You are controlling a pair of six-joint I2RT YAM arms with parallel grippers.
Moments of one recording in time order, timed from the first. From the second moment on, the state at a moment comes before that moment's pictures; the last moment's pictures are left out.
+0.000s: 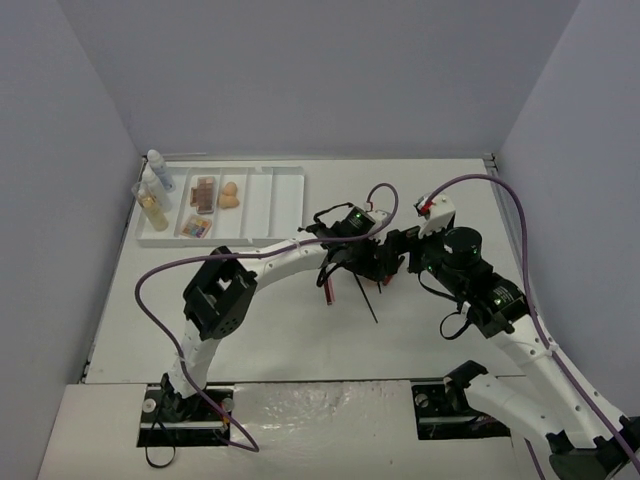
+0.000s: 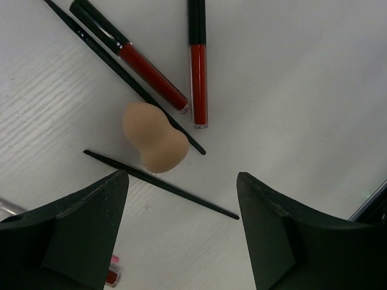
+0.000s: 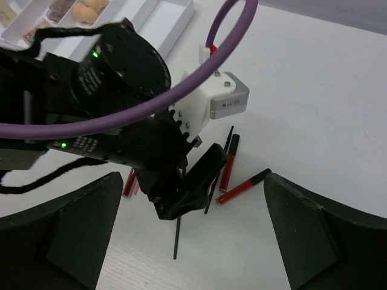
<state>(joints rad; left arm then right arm) -0.86 2.05 1.64 -0.44 0.20 -0.38 0.52 0.83 0.87 -0.38 0.06 0.11</state>
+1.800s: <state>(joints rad) -0.15 1.86 1.47 -0.52 -0.01 -0.18 0.52 0.87 0.84 -0.38 0.09 0.11</state>
